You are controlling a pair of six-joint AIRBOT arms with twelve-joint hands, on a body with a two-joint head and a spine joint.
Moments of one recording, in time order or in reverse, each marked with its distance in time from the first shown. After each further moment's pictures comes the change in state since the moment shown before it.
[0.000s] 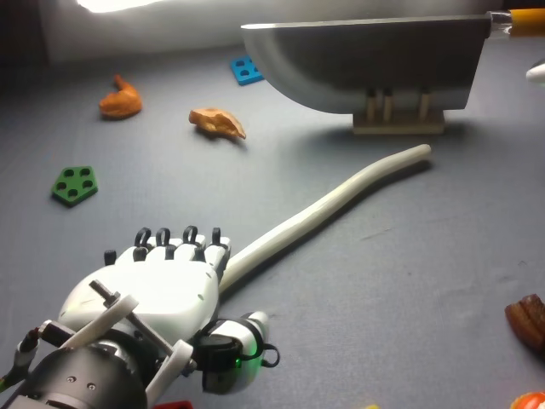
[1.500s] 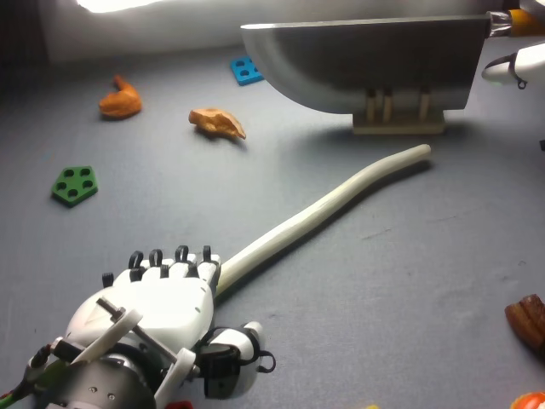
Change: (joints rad) left arm 0.072 -0.068 0.056 0.011 0.034 -0.098; right arm -0.027 -0.199 0.198 -0.009 0.059 0.008
